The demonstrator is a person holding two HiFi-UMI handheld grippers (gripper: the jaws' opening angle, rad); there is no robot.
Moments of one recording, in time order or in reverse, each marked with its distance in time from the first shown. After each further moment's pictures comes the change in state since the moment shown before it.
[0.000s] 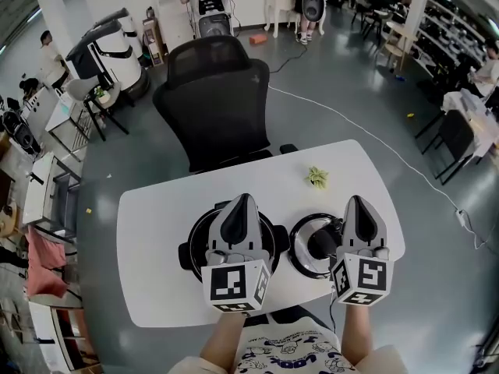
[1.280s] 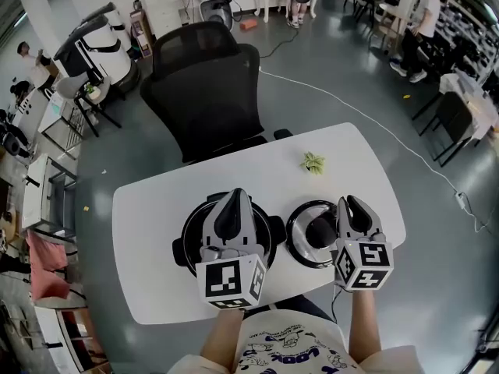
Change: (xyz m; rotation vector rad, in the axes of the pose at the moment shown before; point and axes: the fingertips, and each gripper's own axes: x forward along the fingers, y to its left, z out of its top) left arm 0.012 0.003 -0.025 -0.007 0.060 0.006; right arm 0.014 -0.014 -0.084 0.047 0.277 0.069
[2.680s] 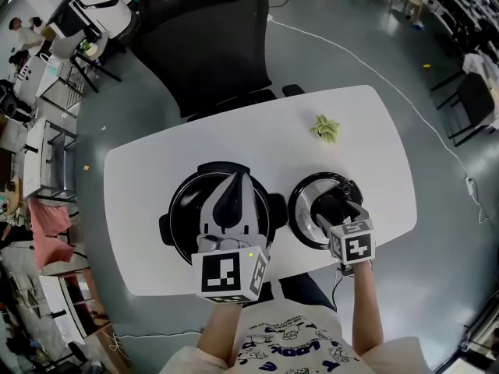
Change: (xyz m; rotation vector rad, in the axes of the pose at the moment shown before) left arm 0.039 0.006 -0.074 -0.023 0.151 0.051; right arm 0.066 -0.005 -0.217 -0.087 0.670 0.229
